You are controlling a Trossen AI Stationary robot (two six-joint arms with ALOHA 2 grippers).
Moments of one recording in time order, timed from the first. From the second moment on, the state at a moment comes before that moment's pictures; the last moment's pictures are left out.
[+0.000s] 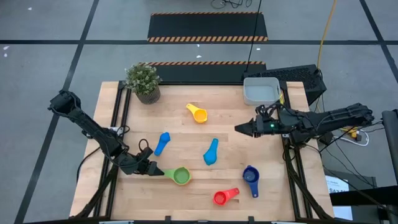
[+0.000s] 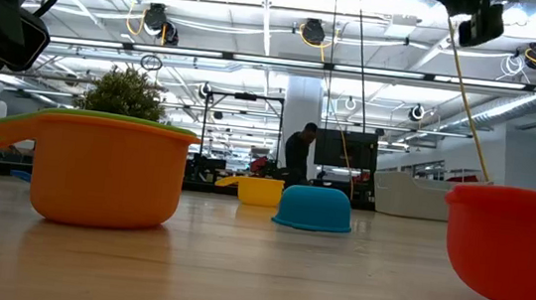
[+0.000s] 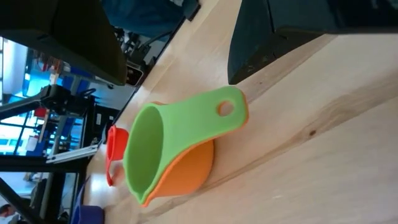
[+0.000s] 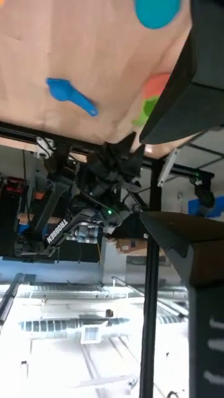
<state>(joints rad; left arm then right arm) -0.72 1.12 0.35 0.14 -0.28 -1.82 0.18 0.79 0.66 -0.03 0.17 1.47</state>
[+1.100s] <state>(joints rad) -0.78 1.13 0.40 0.27 -0.26 -1.68 0.85 1.10 0.82 -0.35 0.16 2.13</state>
